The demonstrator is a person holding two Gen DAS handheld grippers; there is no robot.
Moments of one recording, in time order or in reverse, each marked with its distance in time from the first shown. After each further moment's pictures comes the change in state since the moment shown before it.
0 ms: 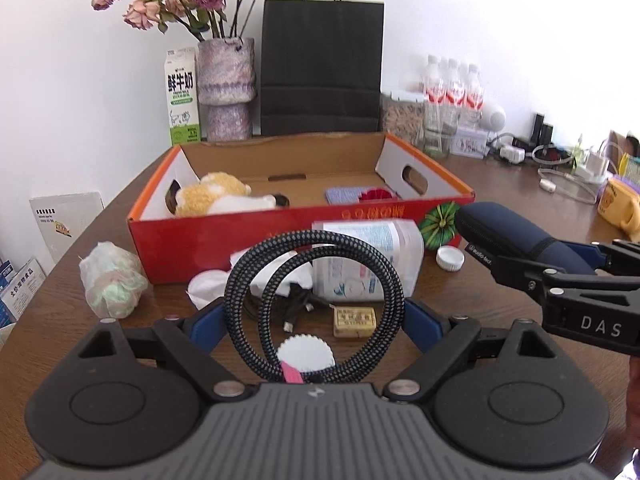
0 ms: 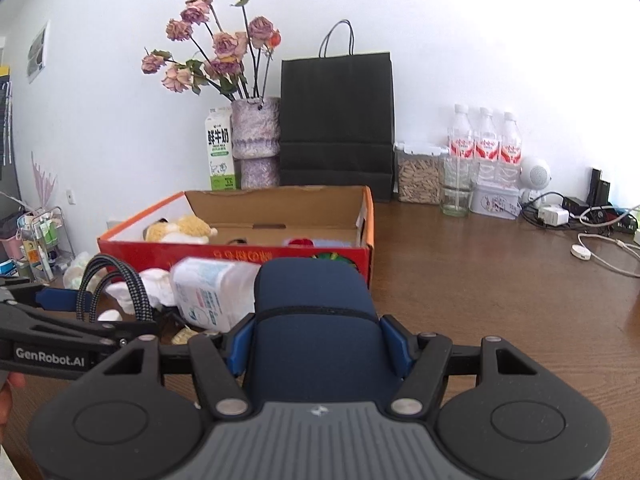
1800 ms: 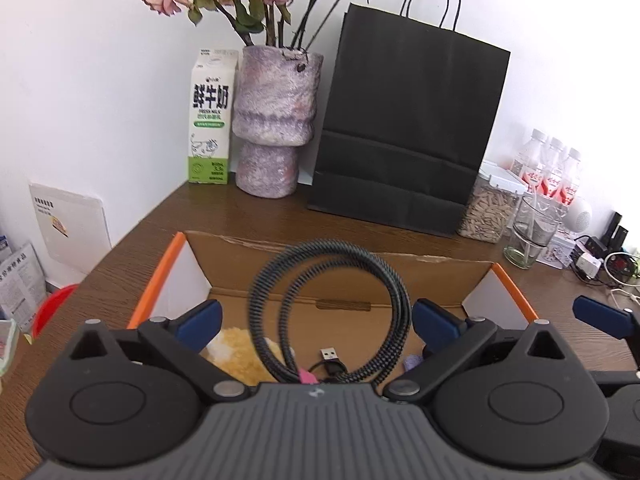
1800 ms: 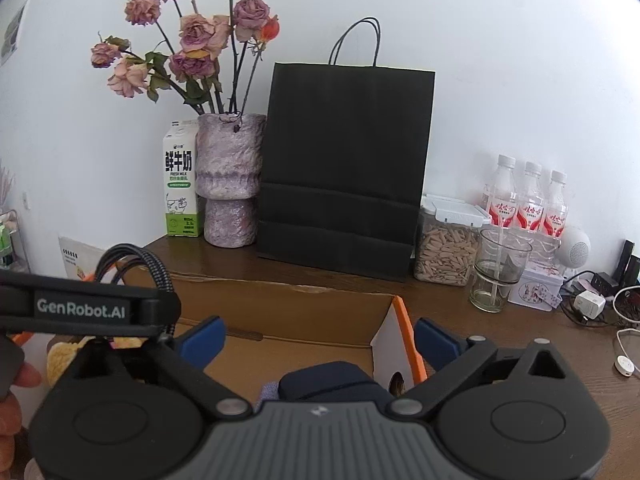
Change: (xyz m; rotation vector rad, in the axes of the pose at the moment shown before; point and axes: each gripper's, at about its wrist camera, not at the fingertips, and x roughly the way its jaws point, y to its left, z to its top) left arm 0.153 0.067 0.138 -0.189 -0.025 0.071; right arm 0.184 0.032 0.125 -0.076 -0.024 -0.096
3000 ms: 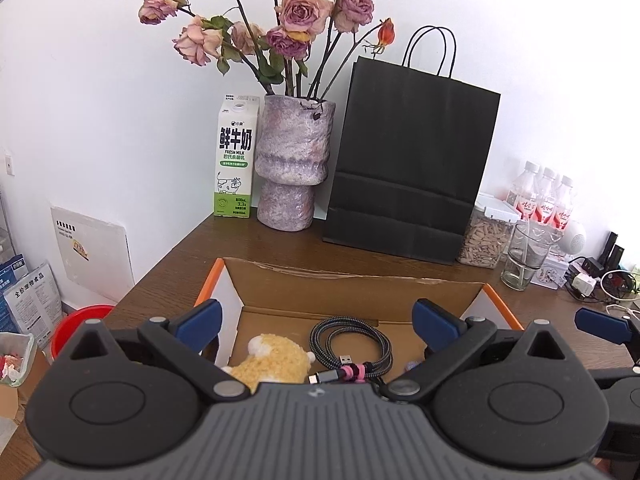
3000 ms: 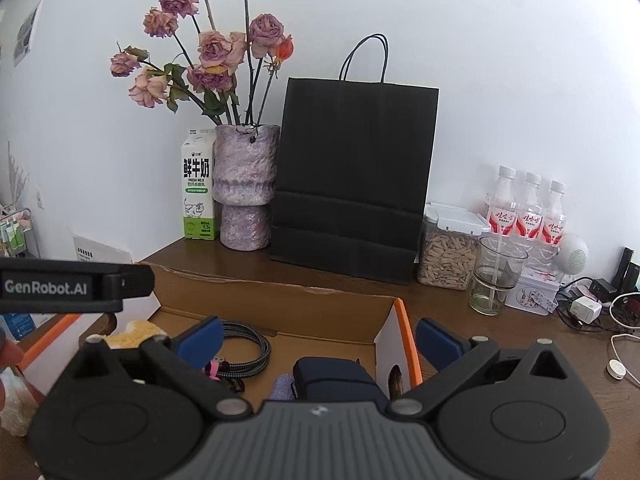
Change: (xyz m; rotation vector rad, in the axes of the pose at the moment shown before) left arm -0.061 0.008 -0.007 -0.003 -0.104 0.016; right arm -0.039 -0.003 0.004 -0.010 -0.009 0.027
